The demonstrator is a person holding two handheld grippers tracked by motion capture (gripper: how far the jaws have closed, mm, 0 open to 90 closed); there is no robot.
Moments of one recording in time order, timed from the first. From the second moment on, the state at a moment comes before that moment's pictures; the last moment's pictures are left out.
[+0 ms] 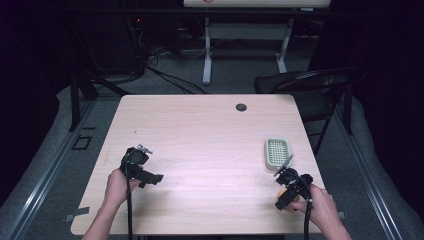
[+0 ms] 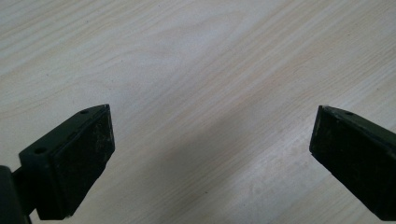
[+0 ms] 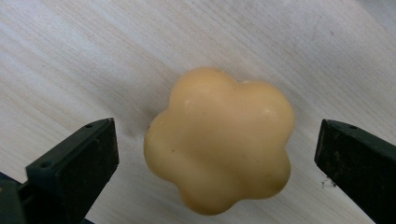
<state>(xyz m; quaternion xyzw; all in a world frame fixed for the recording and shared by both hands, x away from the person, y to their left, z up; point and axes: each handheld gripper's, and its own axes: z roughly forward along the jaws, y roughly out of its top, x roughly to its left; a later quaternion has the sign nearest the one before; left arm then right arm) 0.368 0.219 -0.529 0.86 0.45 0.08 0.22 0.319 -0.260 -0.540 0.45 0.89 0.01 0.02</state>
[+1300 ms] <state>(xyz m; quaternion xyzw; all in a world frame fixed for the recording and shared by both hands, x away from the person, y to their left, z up) 0.367 0.219 -0.529 0.86 0.45 0.08 0.22 0.320 -0.259 -0.544 0.45 0.89 0.01 0.02</state>
